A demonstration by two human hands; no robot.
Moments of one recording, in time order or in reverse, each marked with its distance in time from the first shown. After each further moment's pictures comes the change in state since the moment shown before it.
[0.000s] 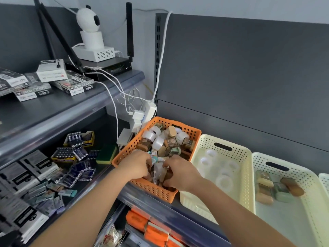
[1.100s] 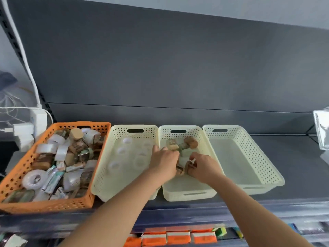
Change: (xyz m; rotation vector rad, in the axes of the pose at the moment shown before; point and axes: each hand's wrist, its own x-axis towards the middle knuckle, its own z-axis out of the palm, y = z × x) left_hand -0.010 0.283 0.122 0.269 0.129 0.717; right_hand -0.215 0.190 -0.017 0.064 0.258 0.838
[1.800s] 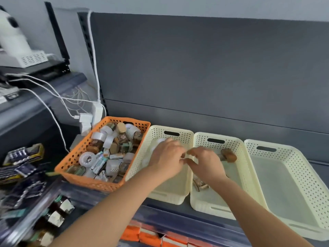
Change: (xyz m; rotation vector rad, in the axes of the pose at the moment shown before) left_hand -0.039 -0.056 -0.049 -0.055 0.214 -0.106; right_hand 0.020 -0.083 0.002 0.155 0.205 -0.476
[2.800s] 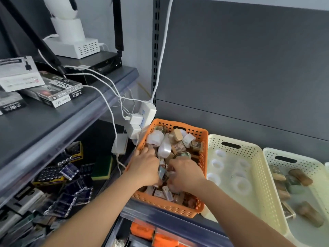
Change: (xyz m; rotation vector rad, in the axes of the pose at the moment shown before) left_hand -0.088 -0.255 -0.026 0.258 -0.370 -0.266; right_hand 0.081 -0.210 0.137 -0.141 -0.438 -0.146
